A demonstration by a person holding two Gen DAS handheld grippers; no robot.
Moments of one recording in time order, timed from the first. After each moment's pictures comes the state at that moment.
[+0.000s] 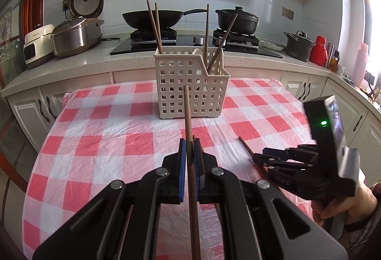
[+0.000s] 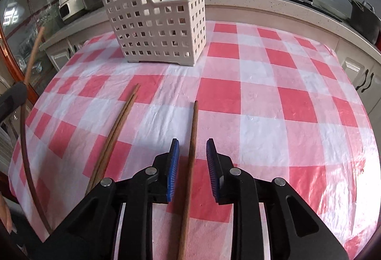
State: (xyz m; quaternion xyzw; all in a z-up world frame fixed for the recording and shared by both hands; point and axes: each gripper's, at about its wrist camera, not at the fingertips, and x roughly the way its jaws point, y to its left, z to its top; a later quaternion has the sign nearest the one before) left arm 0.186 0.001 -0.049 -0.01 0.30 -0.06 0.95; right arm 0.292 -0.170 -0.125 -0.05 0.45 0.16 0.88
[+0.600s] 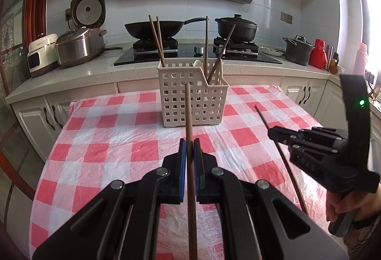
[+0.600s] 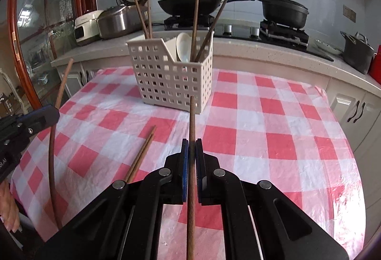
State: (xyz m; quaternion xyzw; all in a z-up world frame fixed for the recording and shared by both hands) left arm 0.168 -0.002 -0.031 0.01 0.27 -0.05 0.96; right arm 0.247 -0.181 -0.052 -0.04 0.31 0.19 0.93
